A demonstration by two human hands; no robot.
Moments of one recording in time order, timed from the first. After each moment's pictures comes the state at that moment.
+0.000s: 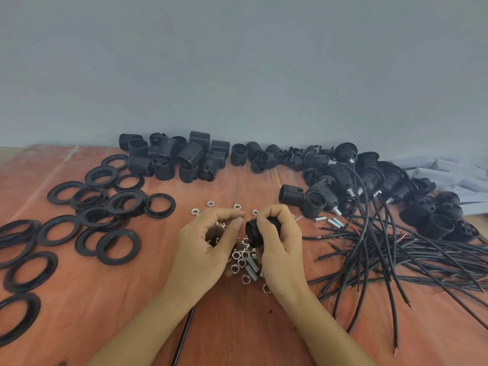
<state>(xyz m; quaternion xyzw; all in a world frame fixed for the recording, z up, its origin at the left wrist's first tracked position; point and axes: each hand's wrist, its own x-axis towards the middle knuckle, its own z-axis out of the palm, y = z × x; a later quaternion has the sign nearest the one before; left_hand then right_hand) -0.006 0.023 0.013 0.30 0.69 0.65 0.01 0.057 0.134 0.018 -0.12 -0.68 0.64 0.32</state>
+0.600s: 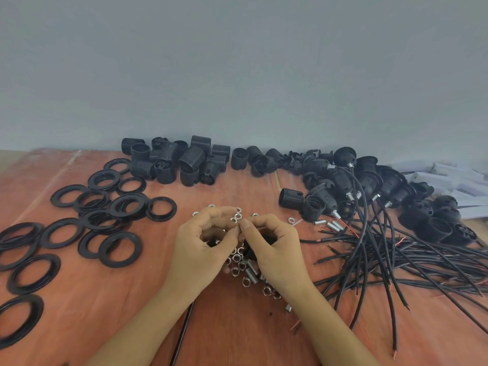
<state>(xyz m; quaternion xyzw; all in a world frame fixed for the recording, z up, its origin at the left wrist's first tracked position) -0.008 0.021 0.016 0.26 0.67 0.69 0.05 0.055 0.144 0.019 -0.13 -0.74 0.61 0.24</state>
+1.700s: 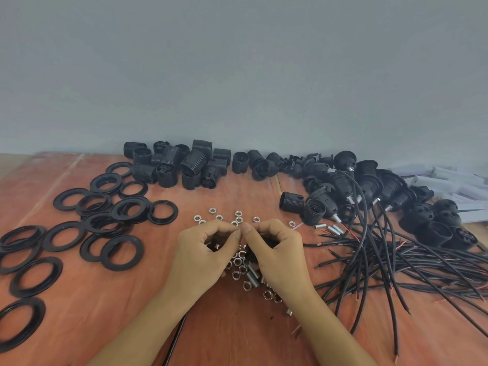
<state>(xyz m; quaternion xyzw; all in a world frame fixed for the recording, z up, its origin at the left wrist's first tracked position) -0.012 0.018 0.011 0.28 0.73 0.62 0.01 0.056 0.142 0.020 -0.18 -0.75 0.59 0.25</state>
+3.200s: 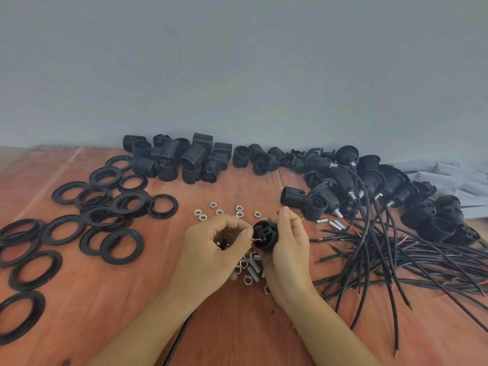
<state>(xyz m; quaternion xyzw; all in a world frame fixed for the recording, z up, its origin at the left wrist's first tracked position) 0.000 0.022 0.018 0.27 0.72 0.64 0.06 0.049 0.134 0.020 -0.25 -0.45 0.81 0.28</state>
